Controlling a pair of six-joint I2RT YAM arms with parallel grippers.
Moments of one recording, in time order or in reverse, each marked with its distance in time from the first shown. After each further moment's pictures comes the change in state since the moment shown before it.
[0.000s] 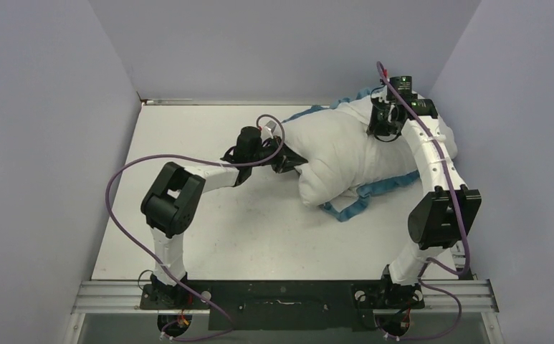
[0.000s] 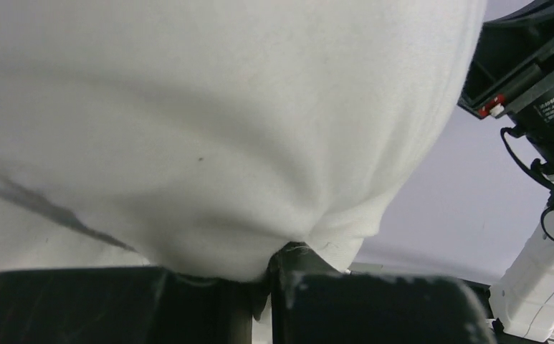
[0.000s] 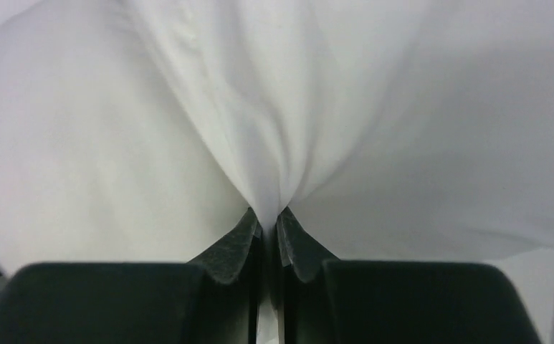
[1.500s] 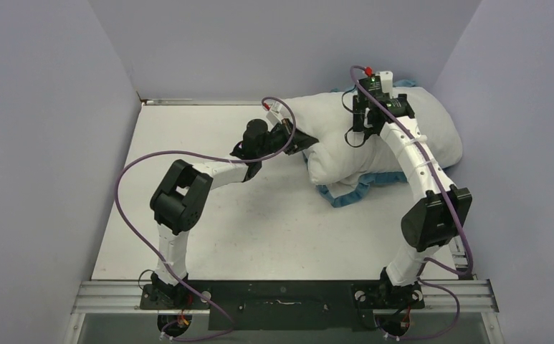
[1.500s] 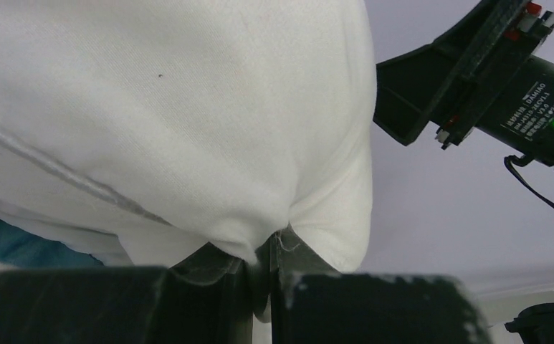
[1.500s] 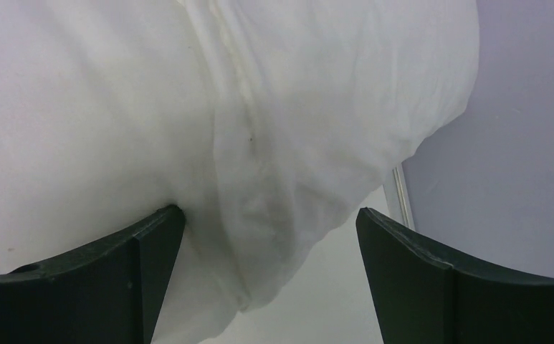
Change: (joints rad) left arm -0.040 0.085 0.161 0.238 -0.167 0.227; right arm 0.187 -0.024 0.047 -0.028 0.575 -0.028
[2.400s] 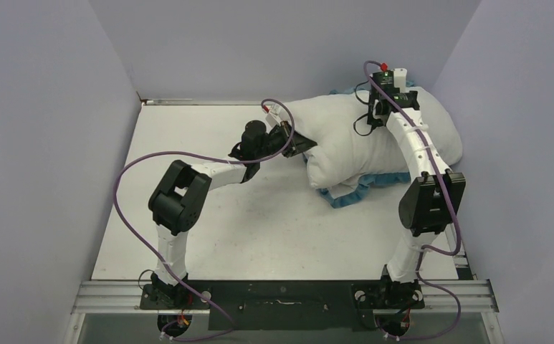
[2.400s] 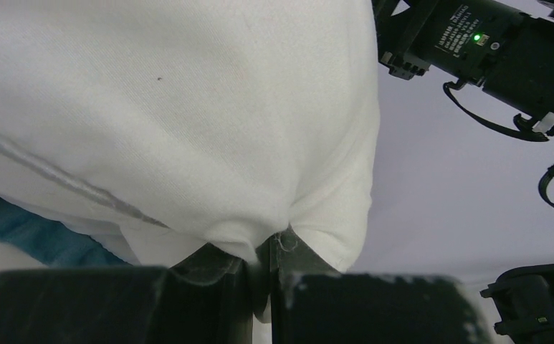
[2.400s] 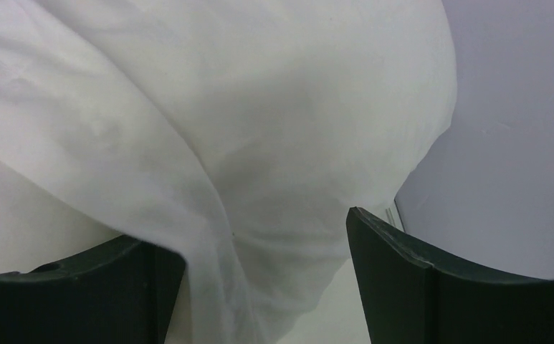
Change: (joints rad) left arm 0.007 -0.013 -0.029 -0.015 0.036 -0.018; right arm -0.133 0.139 0.060 0.103 -0.004 -0.023
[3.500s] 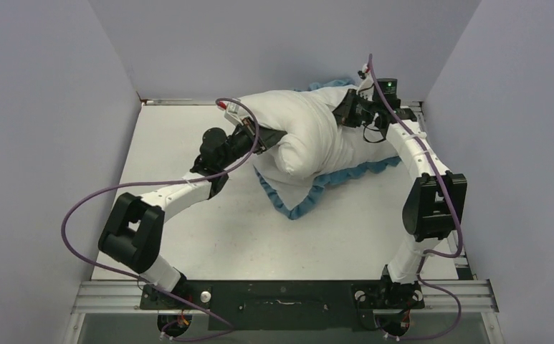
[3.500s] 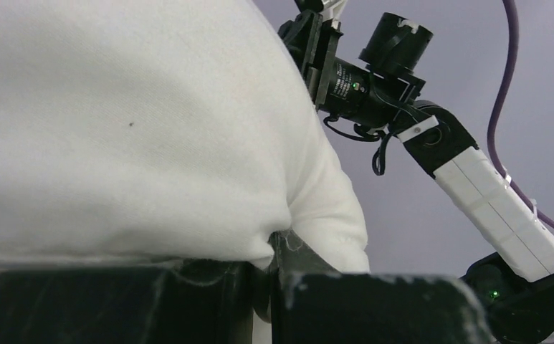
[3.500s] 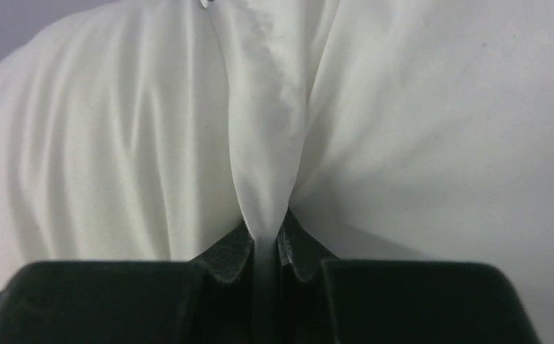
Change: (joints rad) left arm 0.093 -0.410 -0.317 0.069 -0.109 0.069; right arm -0.031 -0.040 -0.232 0.423 -1.179 0.269
